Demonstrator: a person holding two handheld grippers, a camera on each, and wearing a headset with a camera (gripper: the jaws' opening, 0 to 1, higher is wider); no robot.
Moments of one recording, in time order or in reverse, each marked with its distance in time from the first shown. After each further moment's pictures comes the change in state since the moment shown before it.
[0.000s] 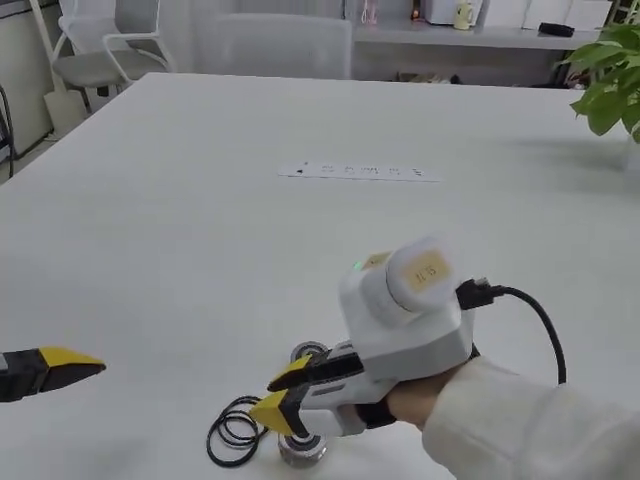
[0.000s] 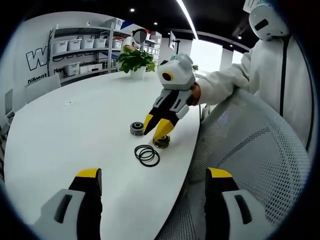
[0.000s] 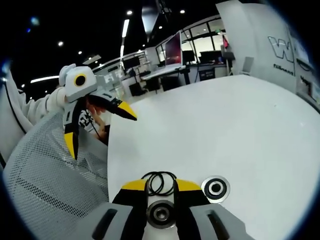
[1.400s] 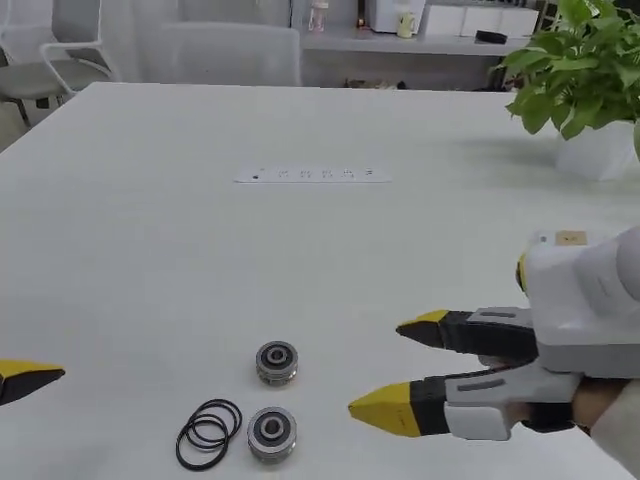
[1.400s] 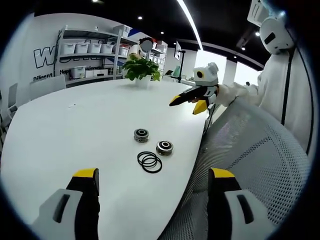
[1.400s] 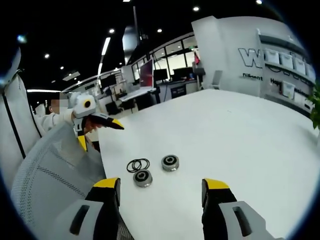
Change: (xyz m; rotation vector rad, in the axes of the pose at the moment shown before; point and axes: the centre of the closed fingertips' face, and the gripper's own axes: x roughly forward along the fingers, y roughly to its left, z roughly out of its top) left arm -0.001 0.012 -0.002 -0.059 -0.089 0.016; right arm -0.132 -0.018 -0.028 0.079 -0.164 -0.241
